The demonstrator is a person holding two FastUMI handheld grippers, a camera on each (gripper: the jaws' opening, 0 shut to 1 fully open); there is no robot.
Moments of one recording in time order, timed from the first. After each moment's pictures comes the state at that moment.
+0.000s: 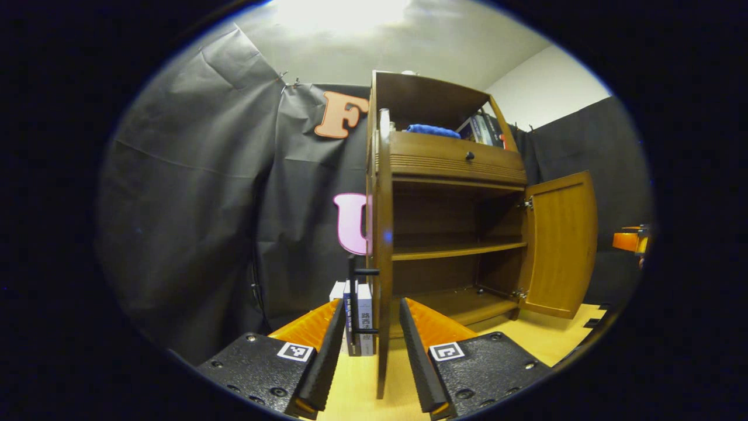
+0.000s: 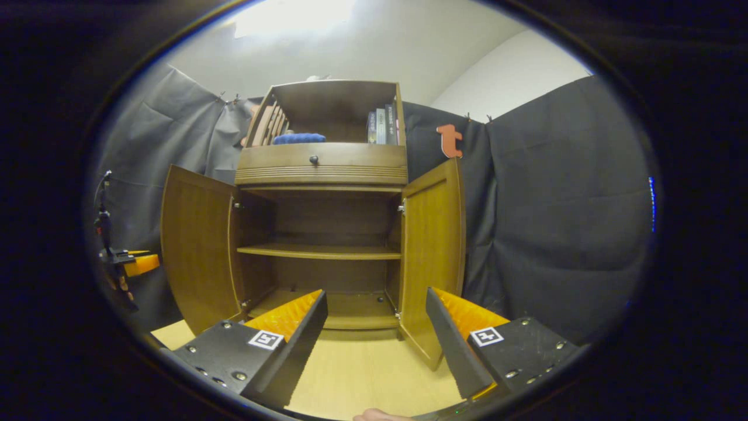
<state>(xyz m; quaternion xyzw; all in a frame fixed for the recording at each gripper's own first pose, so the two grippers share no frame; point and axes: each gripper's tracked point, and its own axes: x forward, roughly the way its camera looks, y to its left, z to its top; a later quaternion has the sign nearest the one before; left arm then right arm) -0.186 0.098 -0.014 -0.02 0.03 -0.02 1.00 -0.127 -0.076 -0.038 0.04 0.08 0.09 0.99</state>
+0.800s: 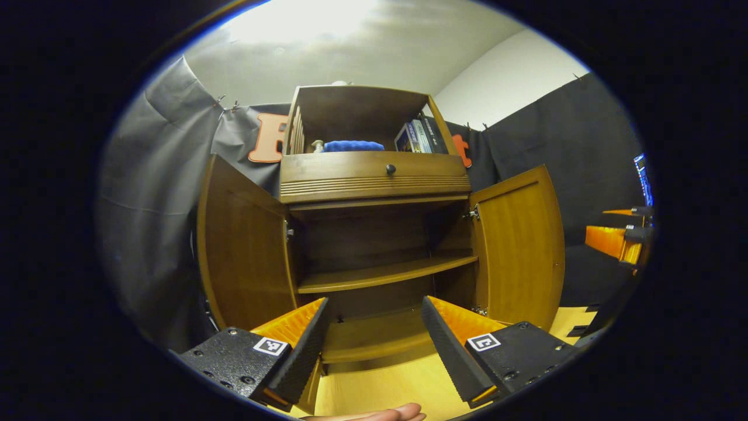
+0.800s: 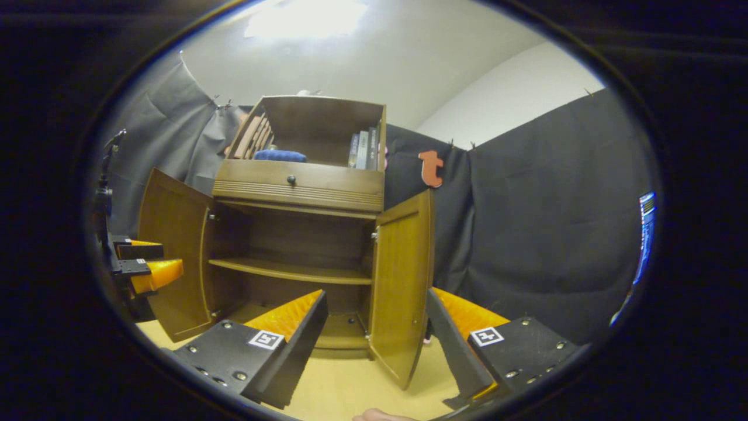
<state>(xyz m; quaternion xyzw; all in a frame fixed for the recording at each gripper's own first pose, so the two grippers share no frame) -0.124 -0.056 0.005 0.03 0.00 -0.09 1.00 -0.100 -0.104 0.001 0.00 0.00 0.03 1.00</state>
